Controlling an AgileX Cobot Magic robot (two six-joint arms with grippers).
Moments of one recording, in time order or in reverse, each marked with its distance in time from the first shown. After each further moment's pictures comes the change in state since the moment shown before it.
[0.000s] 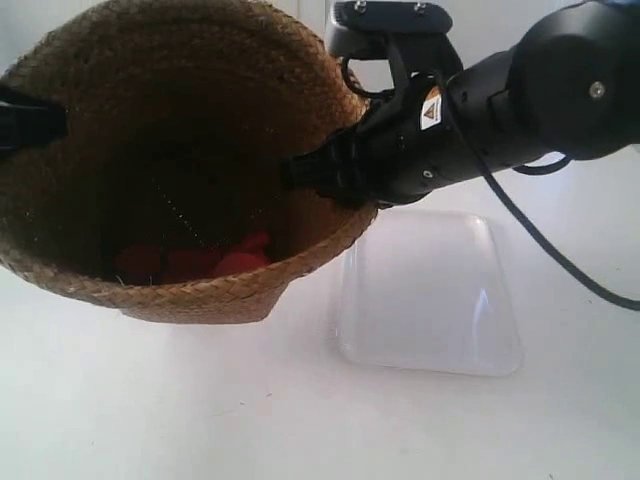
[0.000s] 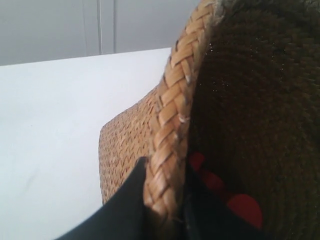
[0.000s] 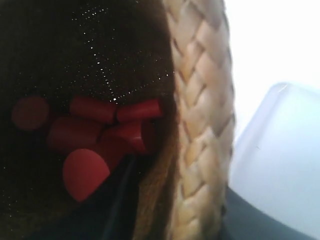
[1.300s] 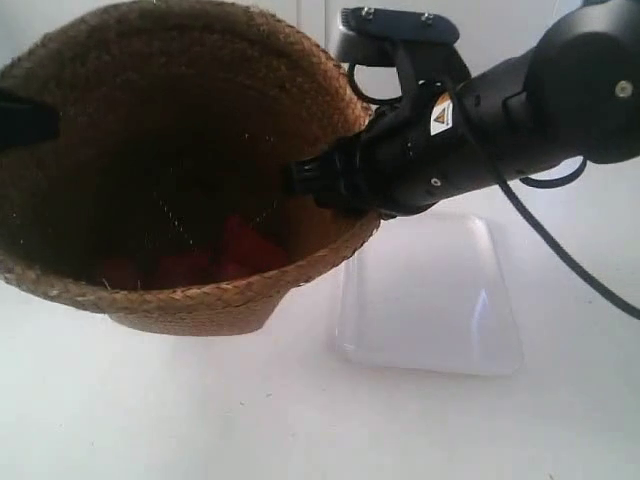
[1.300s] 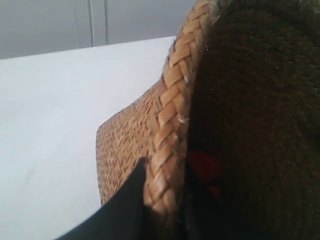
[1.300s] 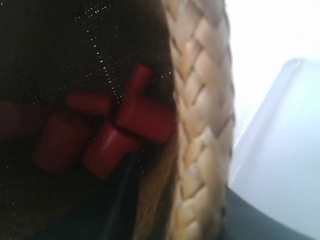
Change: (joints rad) left arm 0.023 -0.017 -0.042 -0.009 0.109 0.018; right arm 0.008 -0.038 0.025 0.065 0.034 -0.006
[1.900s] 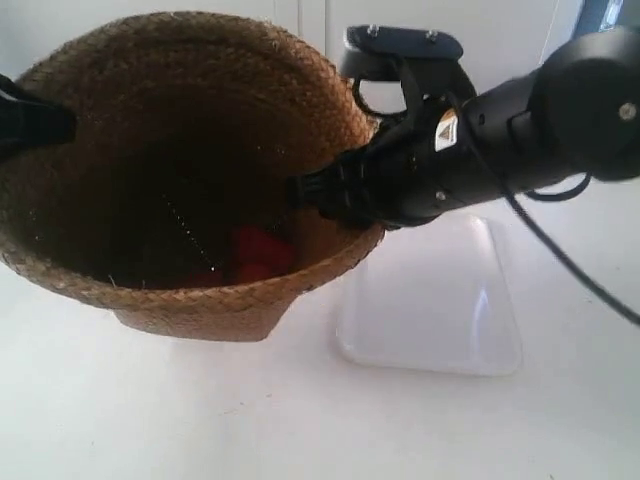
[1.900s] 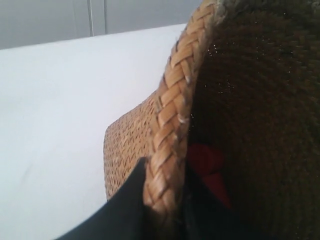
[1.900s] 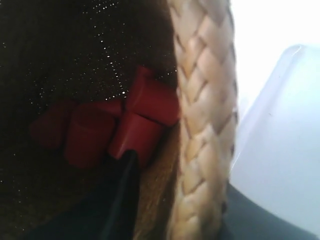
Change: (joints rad) left arm 0.000 0.061 -0.045 0.000 0.013 0.011; right arm 0.000 -0.021 0.034 0.014 -0.021 -0.003
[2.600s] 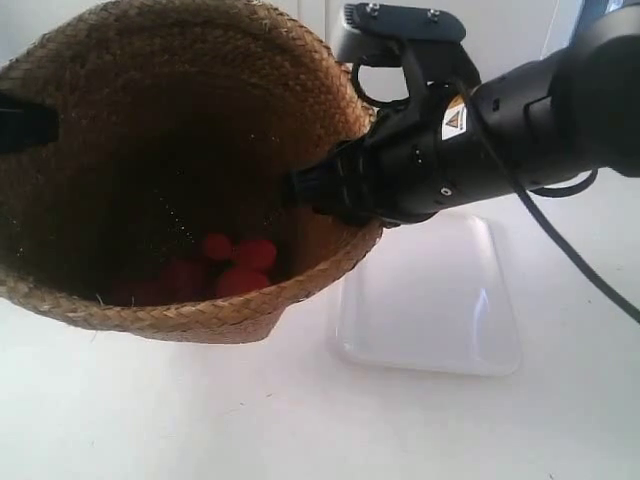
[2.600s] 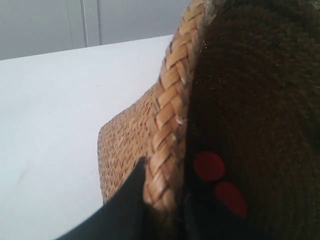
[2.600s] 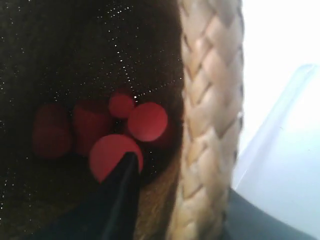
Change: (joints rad) left arm 0.000 -0.081 0.053 -0.037 0.011 0.032; right arm 0.021 -0.026 0.000 0.031 0.006 -0.052
